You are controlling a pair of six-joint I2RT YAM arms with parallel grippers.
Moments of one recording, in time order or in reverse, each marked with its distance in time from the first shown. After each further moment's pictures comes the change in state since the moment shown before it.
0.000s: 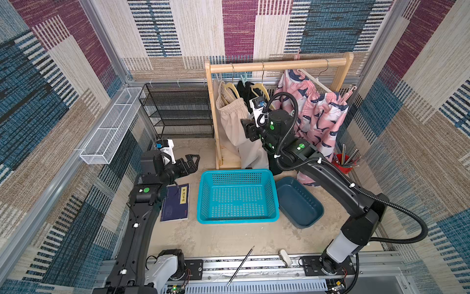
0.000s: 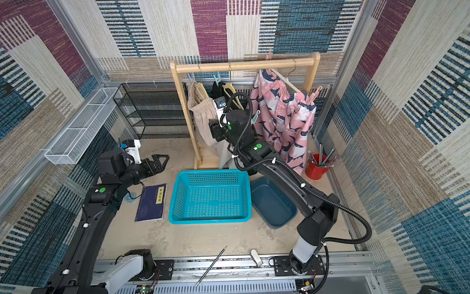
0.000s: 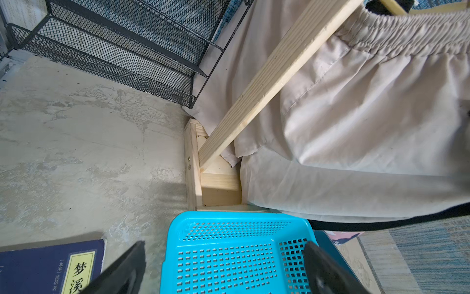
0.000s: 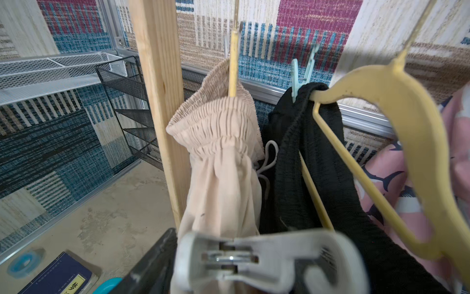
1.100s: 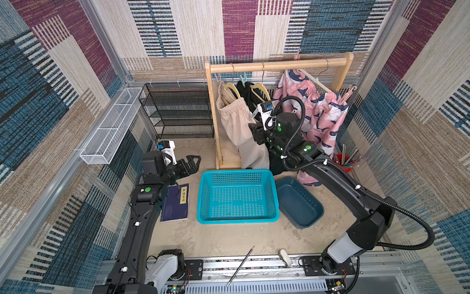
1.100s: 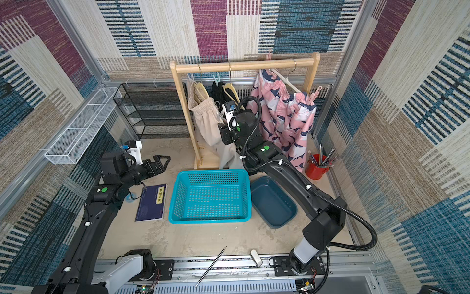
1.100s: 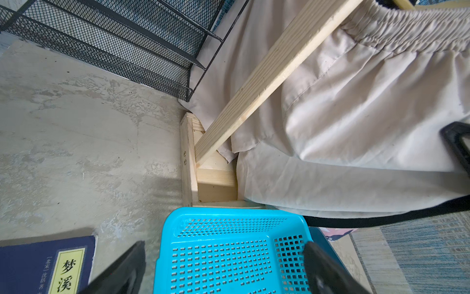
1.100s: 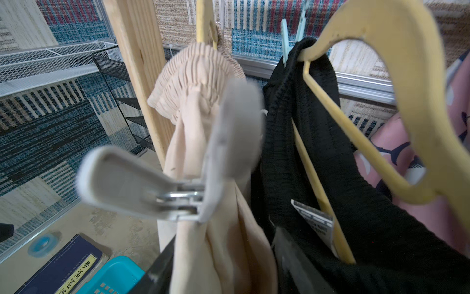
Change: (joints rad) left arm 0.000 0.008 -0.019 0.015 0.026 -0.022; right arm -0.079 -0.068 -0.130 0.027 -0.127 0.060
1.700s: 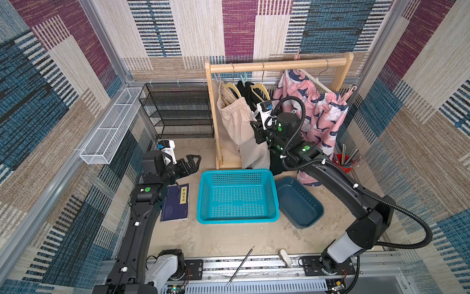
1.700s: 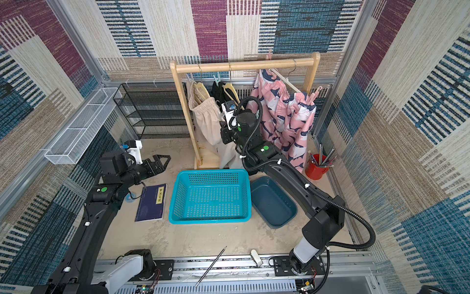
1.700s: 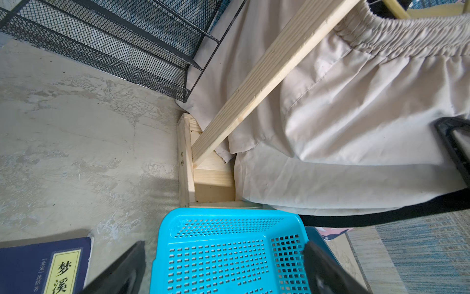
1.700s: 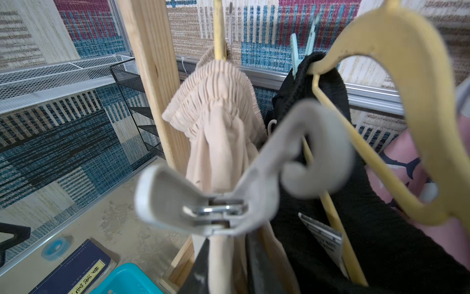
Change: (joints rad) left arm 0.000 0.002 0.009 0.000 0.018 -0.007; right arm -0.014 -0.014 -0.026 0.072 -0.062 0.000
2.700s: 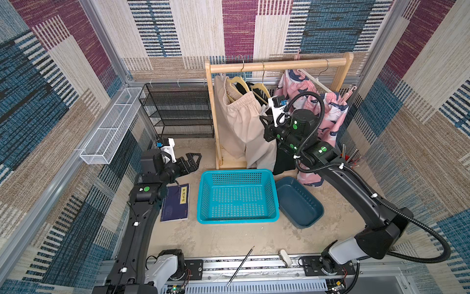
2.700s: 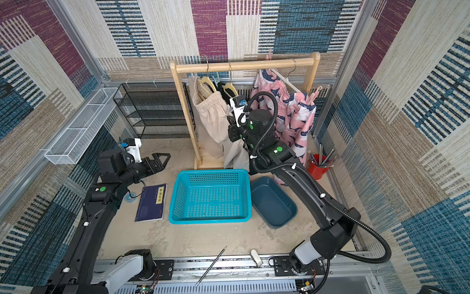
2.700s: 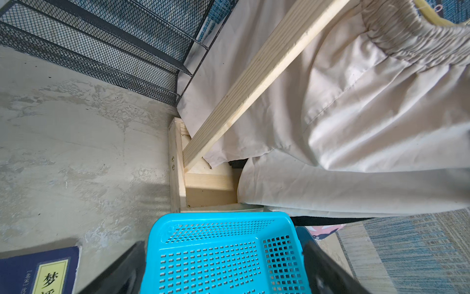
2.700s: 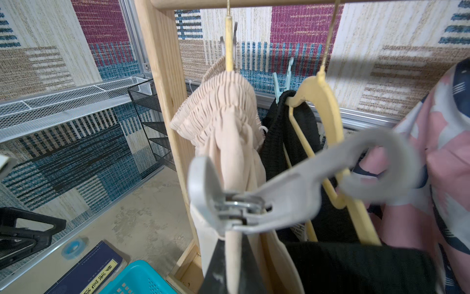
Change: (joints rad) left arm 0.000 0.009 0.019 0.014 0.034 -0.011; right arm -0.031 -0.129 -0.020 -0.061 -0.052 0.001
